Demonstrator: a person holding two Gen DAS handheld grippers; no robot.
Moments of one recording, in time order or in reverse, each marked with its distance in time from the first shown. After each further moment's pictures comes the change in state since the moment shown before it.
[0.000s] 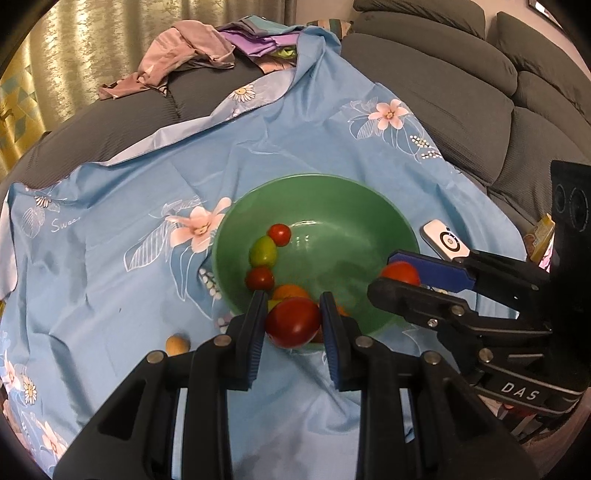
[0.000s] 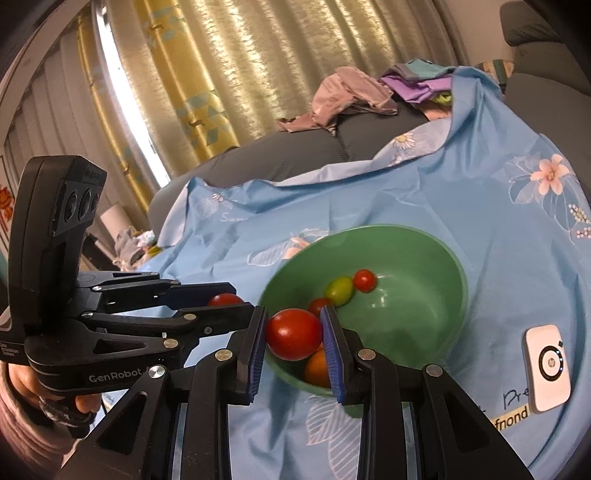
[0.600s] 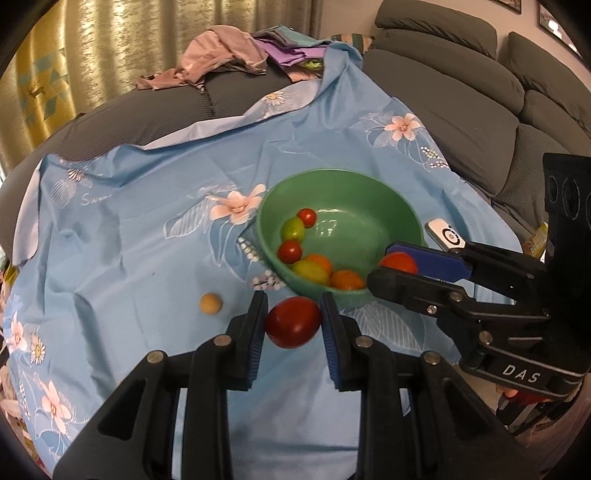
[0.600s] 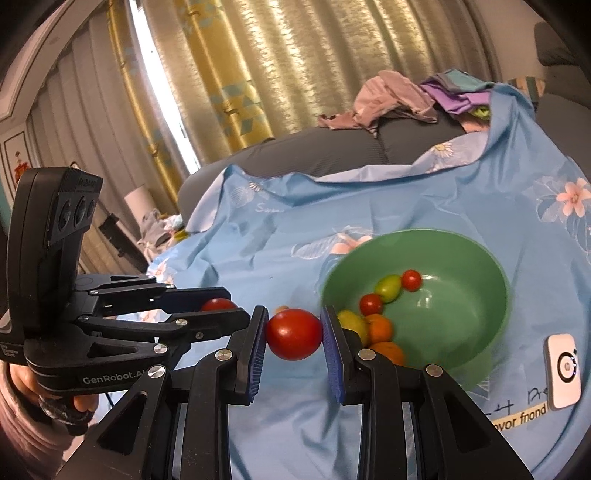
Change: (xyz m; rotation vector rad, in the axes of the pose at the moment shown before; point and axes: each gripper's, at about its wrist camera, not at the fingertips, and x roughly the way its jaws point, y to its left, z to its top) left arm -0.048 0.019 -0.037 -0.070 -0.038 0.035; right arm -0.006 0.047 -0.007 -0.085 0.016 0.069
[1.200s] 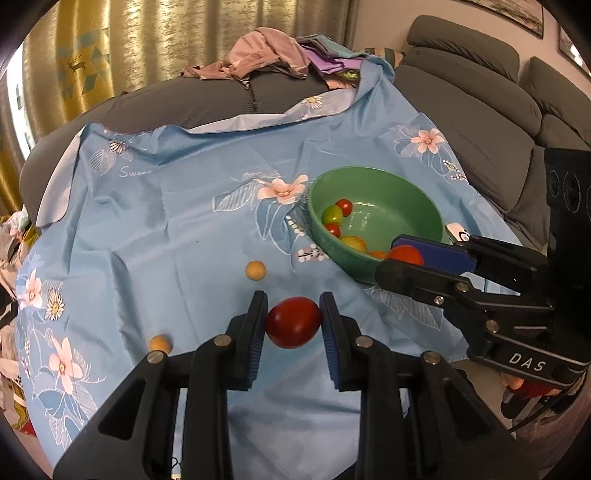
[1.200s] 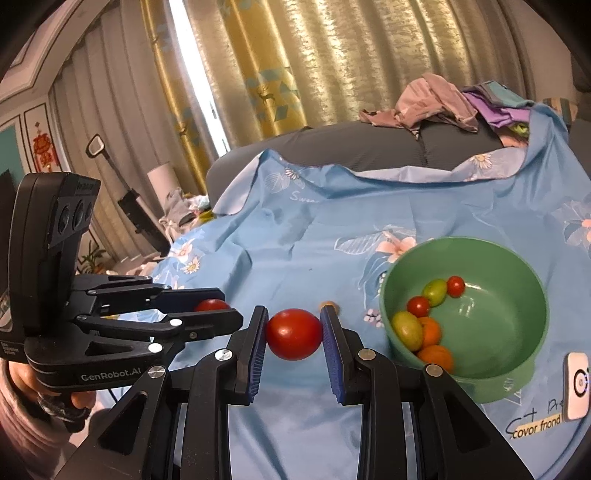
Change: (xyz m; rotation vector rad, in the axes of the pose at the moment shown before) left arm -0.039 0.035 -0.040 -0.102 -0.028 0.062; right arm 0.011 0.052 -0.005 -0.098 0.037 0.060
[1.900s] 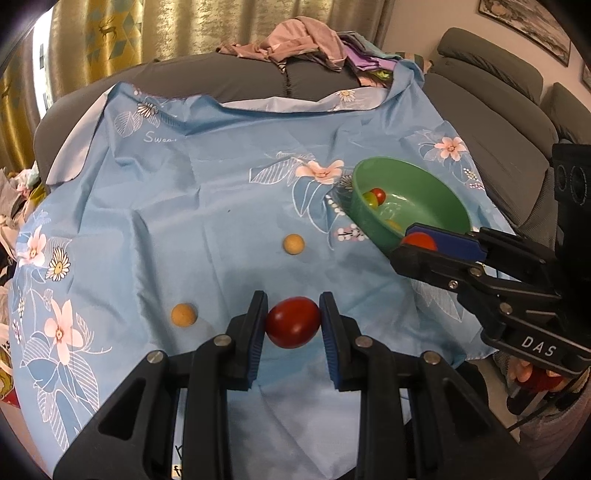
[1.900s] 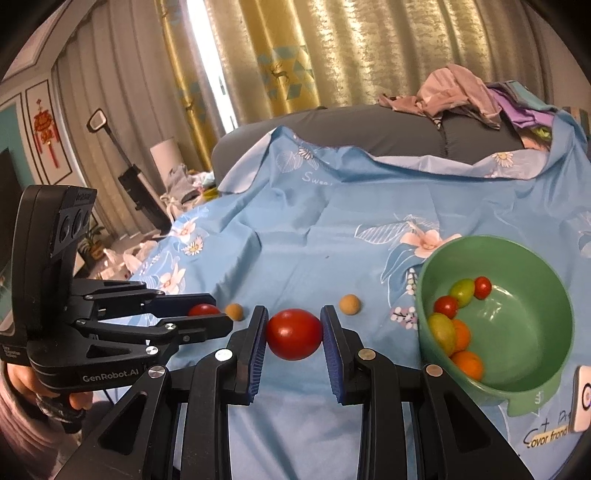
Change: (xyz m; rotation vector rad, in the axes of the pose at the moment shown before) left arm 0.002 0.045 -0.027 -0.113 0.020 0.000; right arm 0.030 0.025 0.004 -0.054 0.074 0.000
